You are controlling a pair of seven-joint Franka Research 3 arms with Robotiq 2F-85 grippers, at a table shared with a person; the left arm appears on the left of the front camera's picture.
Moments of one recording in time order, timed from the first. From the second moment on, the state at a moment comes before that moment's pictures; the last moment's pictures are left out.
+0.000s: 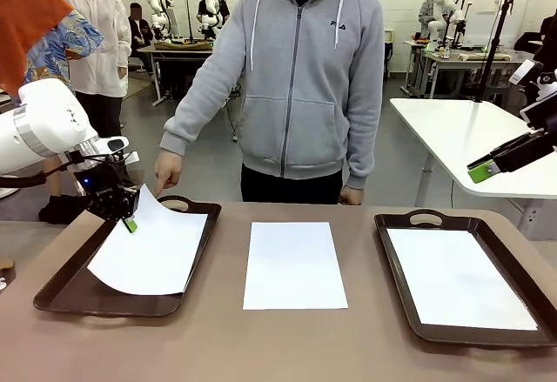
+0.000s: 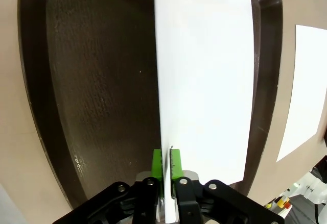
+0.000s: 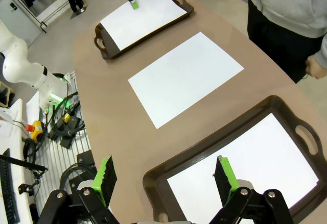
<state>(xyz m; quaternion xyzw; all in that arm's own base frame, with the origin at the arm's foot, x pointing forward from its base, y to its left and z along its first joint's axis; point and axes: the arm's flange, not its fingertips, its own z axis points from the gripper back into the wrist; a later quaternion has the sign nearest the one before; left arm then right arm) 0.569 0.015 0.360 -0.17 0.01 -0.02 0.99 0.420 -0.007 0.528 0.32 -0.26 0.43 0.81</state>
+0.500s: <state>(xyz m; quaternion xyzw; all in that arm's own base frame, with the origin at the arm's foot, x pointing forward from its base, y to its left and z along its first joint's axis) 0.571 0.017 0.364 -0.16 0.01 -0.03 0.99 0.420 -0.007 0.528 0.32 -0.26 0.43 0.81</state>
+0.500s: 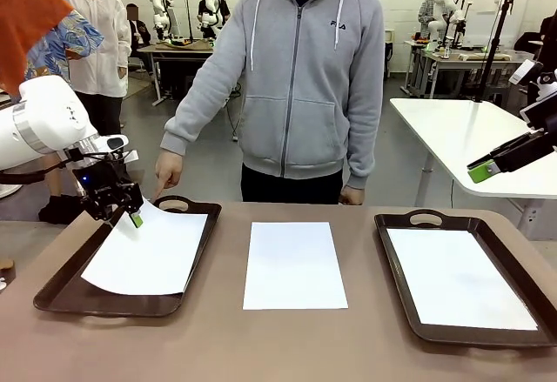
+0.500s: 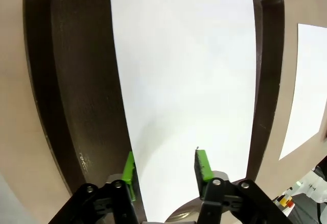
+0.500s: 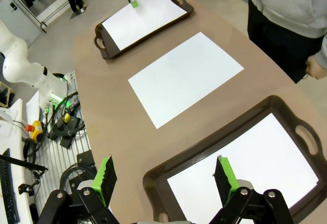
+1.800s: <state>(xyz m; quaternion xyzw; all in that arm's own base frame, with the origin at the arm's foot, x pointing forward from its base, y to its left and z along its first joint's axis) 0.560 0.017 0.377 -0.14 0.00 -0.02 0.99 0.420 -0.007 0.528 0.32 -0.26 0.43 0.81</state>
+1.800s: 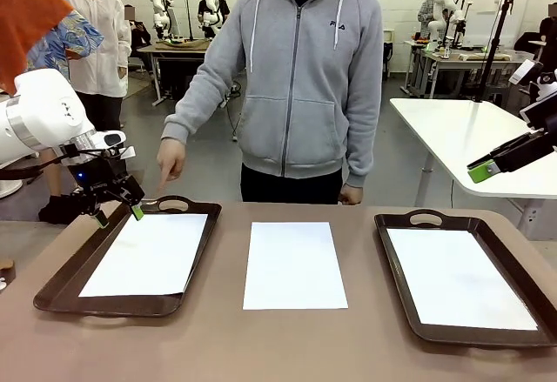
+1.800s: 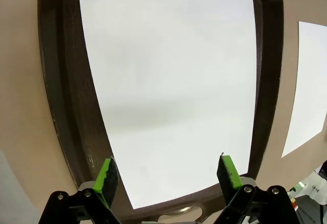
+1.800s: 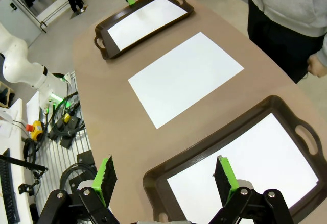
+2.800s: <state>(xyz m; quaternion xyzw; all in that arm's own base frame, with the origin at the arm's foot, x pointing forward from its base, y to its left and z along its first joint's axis) 0.561 0.018 0.375 -0.14 0.00 -0.02 0.99 0.420 -0.007 0.528 0.32 -0.26 0.43 0.81</state>
